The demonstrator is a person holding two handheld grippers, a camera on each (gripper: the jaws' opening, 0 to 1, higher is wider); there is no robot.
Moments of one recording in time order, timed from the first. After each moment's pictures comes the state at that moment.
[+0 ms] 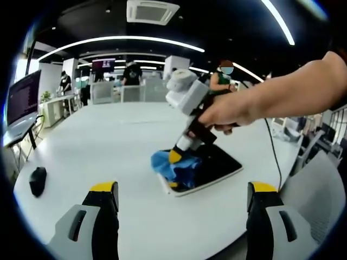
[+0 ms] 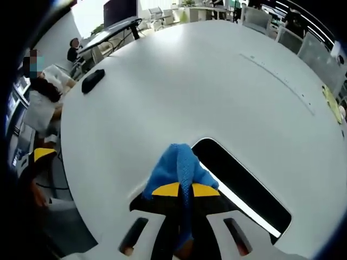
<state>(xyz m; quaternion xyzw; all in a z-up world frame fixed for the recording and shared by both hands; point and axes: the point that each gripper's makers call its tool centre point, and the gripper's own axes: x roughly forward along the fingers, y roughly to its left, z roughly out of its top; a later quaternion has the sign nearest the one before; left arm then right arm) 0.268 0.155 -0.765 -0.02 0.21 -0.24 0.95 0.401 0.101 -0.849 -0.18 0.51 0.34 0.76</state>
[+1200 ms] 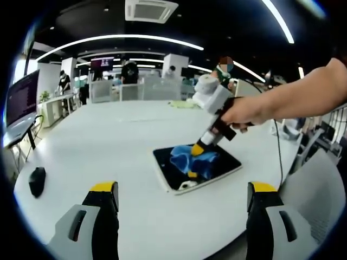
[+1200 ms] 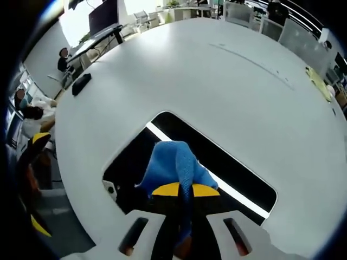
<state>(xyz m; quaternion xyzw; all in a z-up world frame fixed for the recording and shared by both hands) 0.267 0.153 -0.767 -0.01 0.21 -0.25 0.94 0.409 0.025 -0.858 -0.16 0.52 0.30 0.78</state>
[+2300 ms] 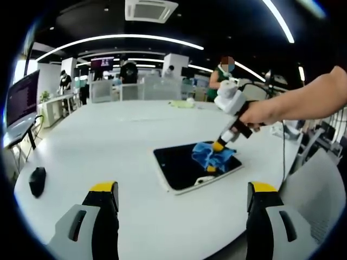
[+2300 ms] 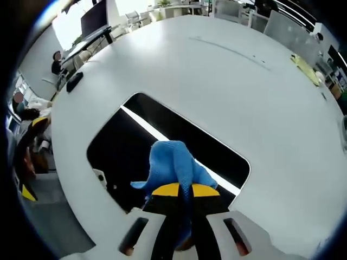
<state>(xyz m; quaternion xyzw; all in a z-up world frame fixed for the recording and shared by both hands) 0.268 0.154 -0.769 -0.01 0.21 -0.25 0.95 0.395 -0.040 -0.853 -0.16 0.53 0.27 0.79</state>
